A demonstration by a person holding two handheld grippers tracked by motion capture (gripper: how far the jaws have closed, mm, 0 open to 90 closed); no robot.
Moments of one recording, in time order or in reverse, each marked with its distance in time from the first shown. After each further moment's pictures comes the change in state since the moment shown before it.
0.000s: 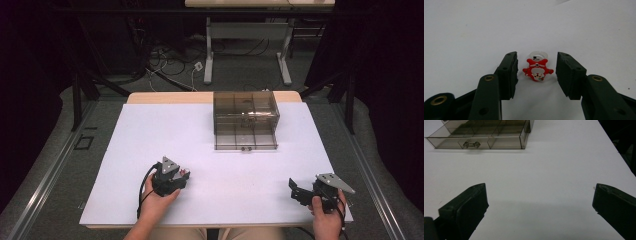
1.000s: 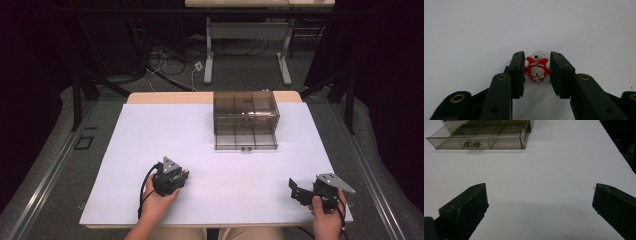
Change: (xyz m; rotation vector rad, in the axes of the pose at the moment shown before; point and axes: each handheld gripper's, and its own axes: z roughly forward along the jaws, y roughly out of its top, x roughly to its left) left arm 0.000 0.000 0.002 0.019 0.009 -0.002; right arm -0.001 0.000 0.000 0.002 0.005 0.002
